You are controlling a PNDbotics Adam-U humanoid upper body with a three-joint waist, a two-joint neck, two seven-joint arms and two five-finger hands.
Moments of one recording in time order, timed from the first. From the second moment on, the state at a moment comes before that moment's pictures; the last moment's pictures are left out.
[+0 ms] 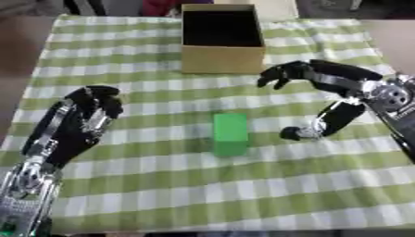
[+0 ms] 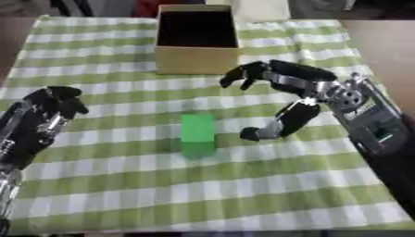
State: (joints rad) left arm -0.27 0.20 -0.13 -1.76 -0.03 0.03 -0.21; right arm -0.52 -0.63 0.28 -1.64 0.18 -0.33 0.62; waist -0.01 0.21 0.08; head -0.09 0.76
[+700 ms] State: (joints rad) left arm -0.27 0.21 -0.13 -1.77 -0.03 0.03 -0.22; right arm -0.58 -0.57 0.33 -1.56 0.23 -0.34 0.66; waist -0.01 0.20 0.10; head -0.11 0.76
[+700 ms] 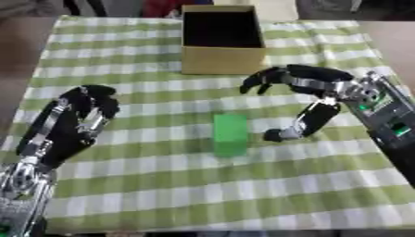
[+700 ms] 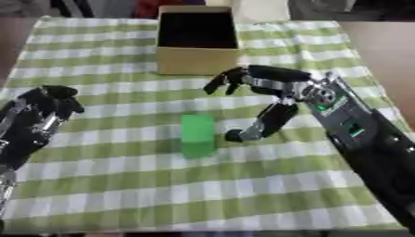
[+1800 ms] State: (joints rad) left arm -0.27 0.22 -0.13 -1.77 -0.03 0.03 -0.23; right arm -0.59 -0.50 0.36 -1.49 0.32 -0.35 0.69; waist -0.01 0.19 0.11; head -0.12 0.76
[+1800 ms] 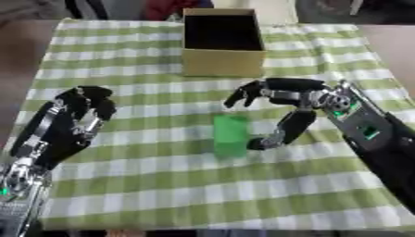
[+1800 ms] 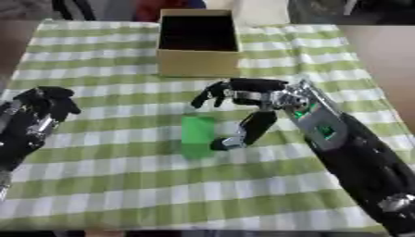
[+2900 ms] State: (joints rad) left arm -0.27 0.22 -0.14 -1.76 -0.04 0.03 -0.24; right arm -0.60 -0.47 0.36 -1.39 0.42 -0.37 0.66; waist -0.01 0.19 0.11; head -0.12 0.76
